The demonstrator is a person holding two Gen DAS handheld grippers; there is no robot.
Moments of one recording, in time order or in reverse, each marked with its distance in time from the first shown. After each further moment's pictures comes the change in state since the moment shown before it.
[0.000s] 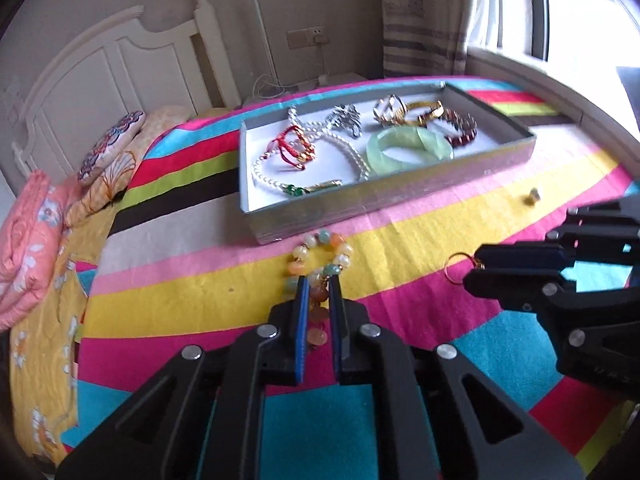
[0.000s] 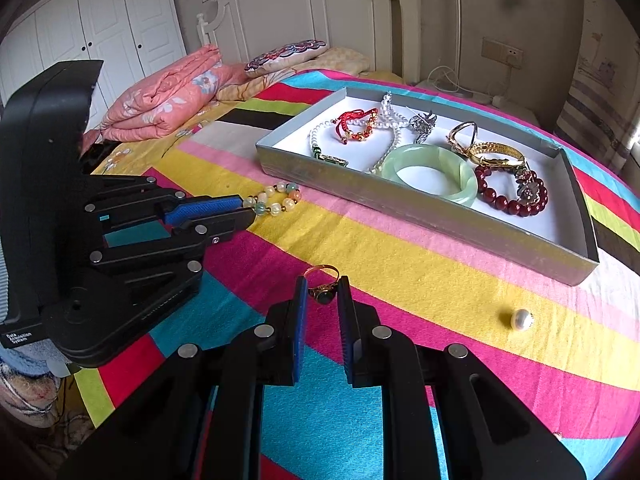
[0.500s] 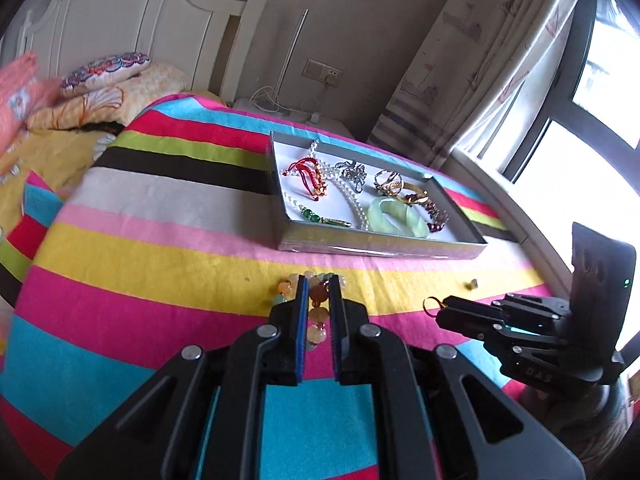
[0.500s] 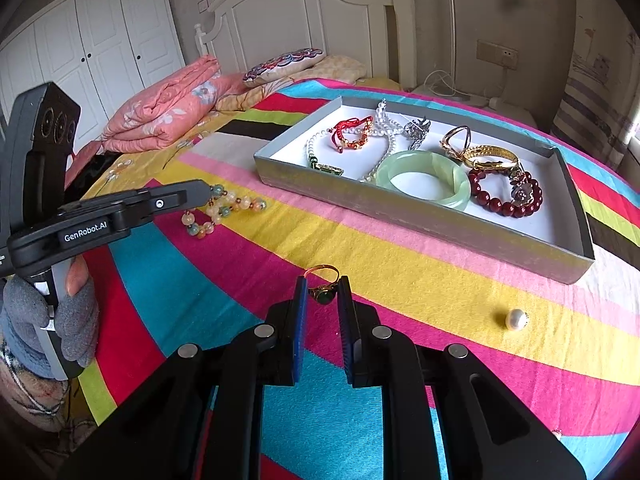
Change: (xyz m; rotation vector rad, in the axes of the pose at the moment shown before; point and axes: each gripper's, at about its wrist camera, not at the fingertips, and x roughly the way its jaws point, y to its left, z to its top) left arm -0.029 0.077 -0.025 -0.373 -0.133 -0.334; right arm -0.007 -0.005 0.000 0.026 -0.035 0.011
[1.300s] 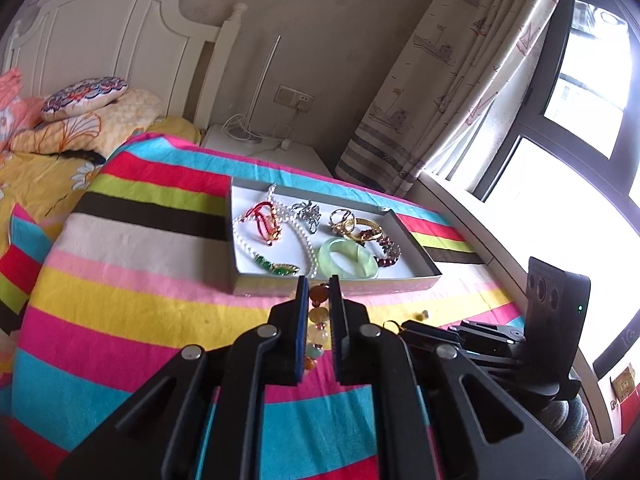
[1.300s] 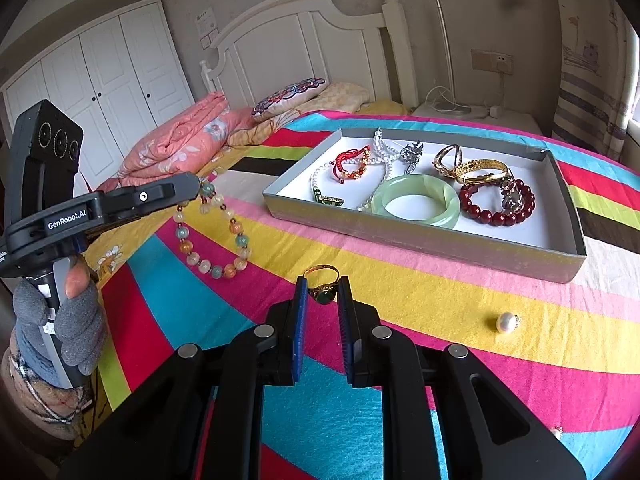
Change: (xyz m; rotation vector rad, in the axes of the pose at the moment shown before) left arm -0.026 -0.034 0.031 0.044 -0.066 -0.072; right arm -0.022 -0.016 -0.002 0.076 -0.103 0.085
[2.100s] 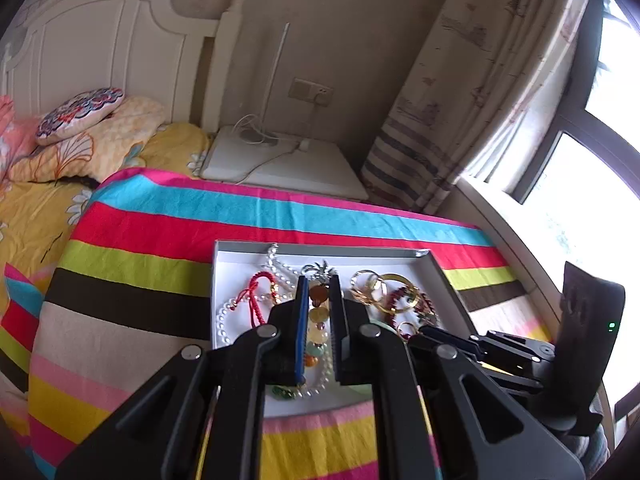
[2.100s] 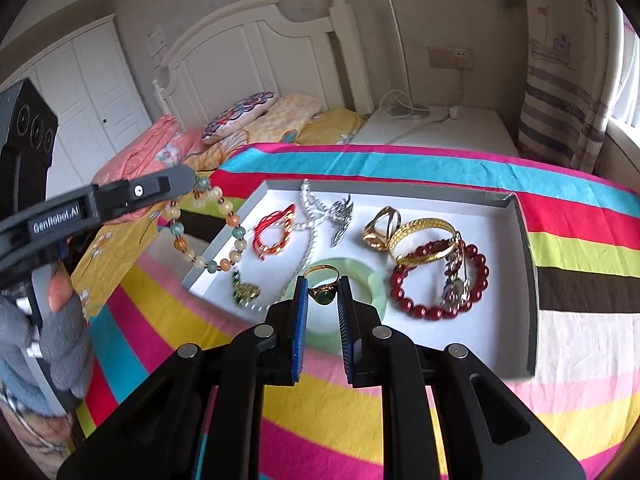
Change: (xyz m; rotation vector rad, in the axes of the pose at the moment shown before) left arm 0.110 -0.005 0.099 0.005 0.070 0.127; right arm 0.031 -0.058 0.081 0.101 0.004 -0.123
